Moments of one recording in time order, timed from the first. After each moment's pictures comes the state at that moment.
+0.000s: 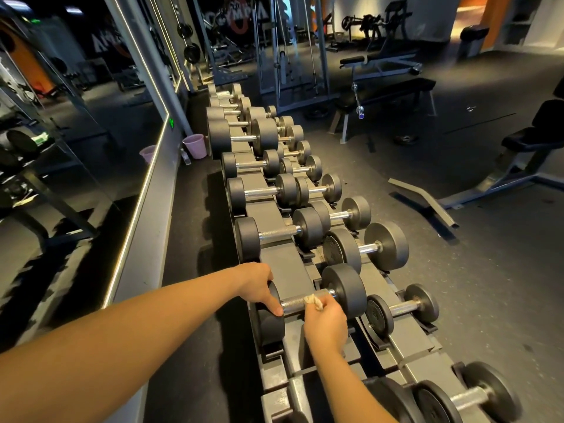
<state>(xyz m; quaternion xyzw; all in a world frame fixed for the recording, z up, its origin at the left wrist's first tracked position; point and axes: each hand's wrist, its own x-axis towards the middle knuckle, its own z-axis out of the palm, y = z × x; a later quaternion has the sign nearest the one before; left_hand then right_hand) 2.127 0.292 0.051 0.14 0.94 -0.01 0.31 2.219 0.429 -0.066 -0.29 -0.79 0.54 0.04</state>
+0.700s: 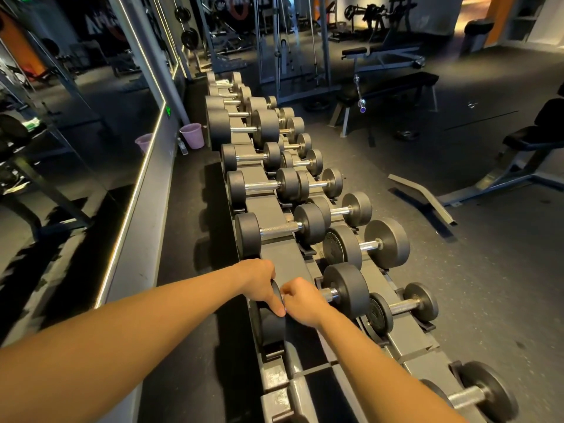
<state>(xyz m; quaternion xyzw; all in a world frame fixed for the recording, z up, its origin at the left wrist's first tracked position) 2.118 0.292 0.042 0.15 0.94 -0.04 0.30 2.165 0.428 -0.032 0.08 -0.90 0.39 -0.18</state>
